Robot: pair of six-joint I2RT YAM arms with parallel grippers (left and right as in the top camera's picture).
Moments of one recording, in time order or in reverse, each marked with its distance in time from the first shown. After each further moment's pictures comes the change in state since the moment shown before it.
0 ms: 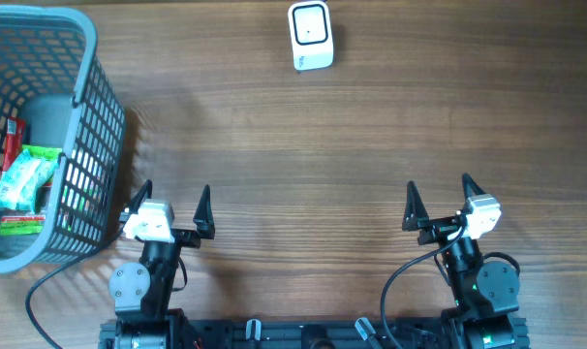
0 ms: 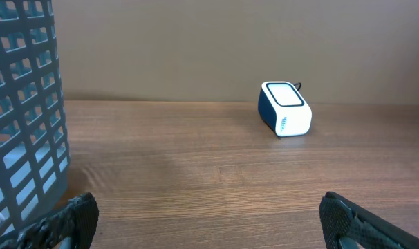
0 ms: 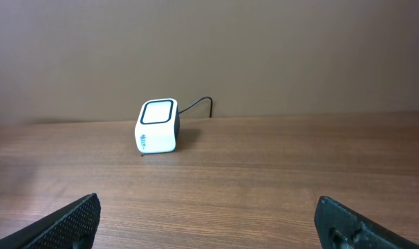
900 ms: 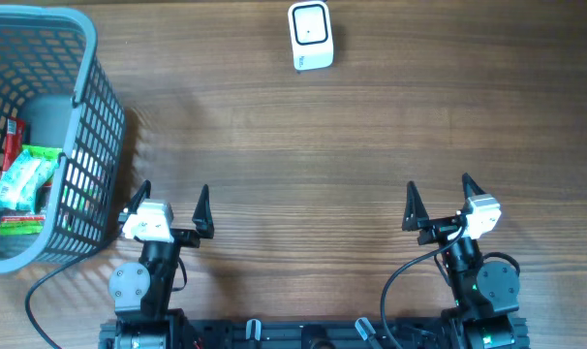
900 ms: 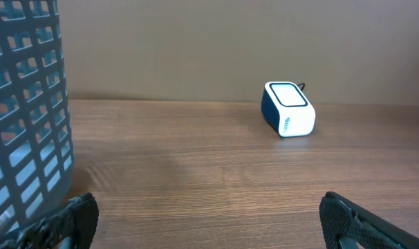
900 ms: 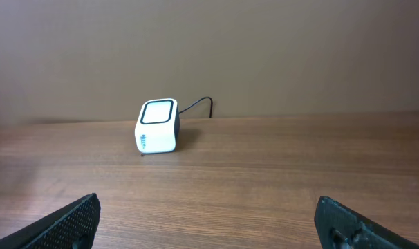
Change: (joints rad) left arm 0.000 0.000 0.000 -0.001 -0.016 0.000; right arm 0.000 0.000 0.000 0.000 0.000 0.000
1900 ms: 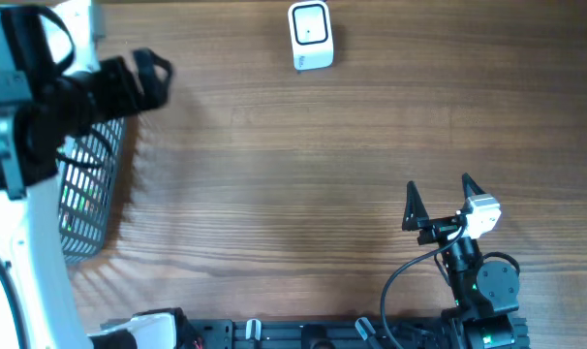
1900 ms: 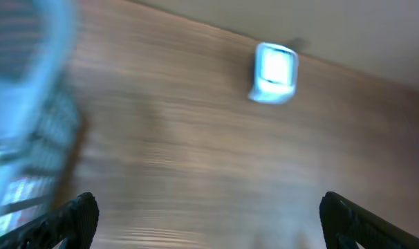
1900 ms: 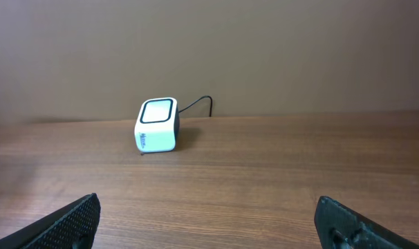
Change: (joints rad) left arm 0.049 1.424 1.954 -1.292 0.074 -0.135; right arm 0.000 0.003 0.000 0.000 0.000 0.000
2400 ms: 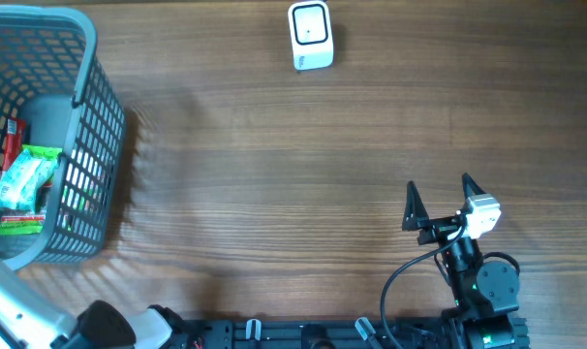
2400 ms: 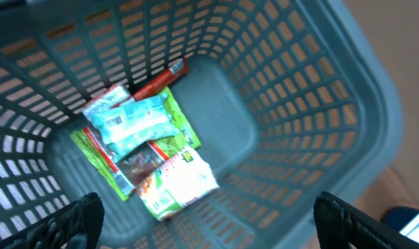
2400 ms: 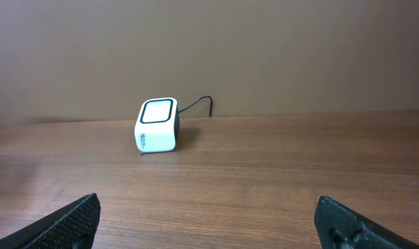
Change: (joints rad) left arm 0.629 0.078 0.002 -0.003 -0.113 -0.077; right arm 0.000 0.000 0.000 0.000 0.000 0.000
